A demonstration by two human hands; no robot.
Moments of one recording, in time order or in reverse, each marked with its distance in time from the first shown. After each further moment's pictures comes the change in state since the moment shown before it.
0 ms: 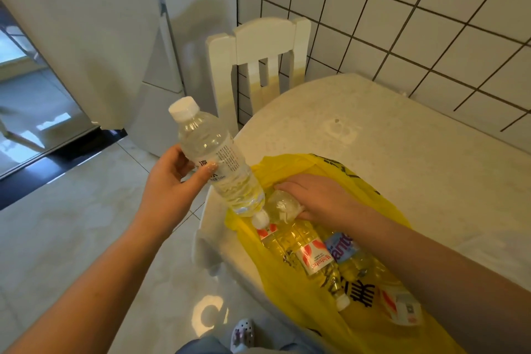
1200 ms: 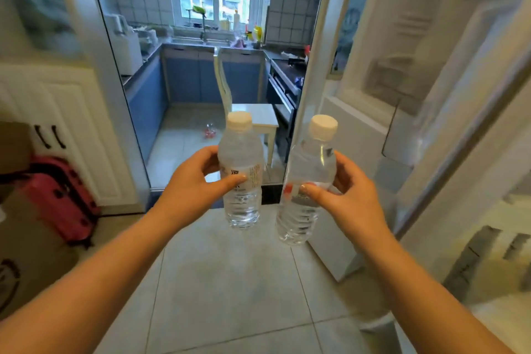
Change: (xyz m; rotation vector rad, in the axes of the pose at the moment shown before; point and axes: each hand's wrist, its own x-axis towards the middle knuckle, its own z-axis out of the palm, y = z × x) left_hand -0.039 -0.004 -0.432 0.253 0.571 0.129; right_hand 0.305 -0.375 -0.159 1.248 0.367 -0.249
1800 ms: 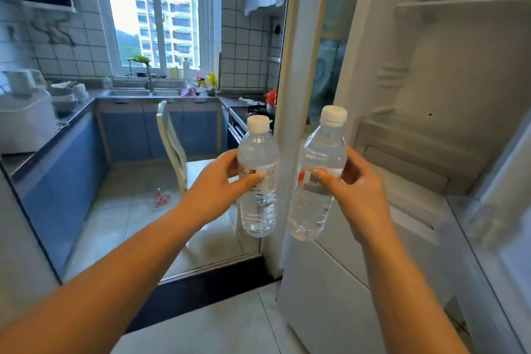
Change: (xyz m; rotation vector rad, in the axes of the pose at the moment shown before) left_hand 0.417 -0.064 0.065 -0.041 -0.211 0.129; right_hand 0.379 0.067 -0.017 -0.018 0.336 -0.087
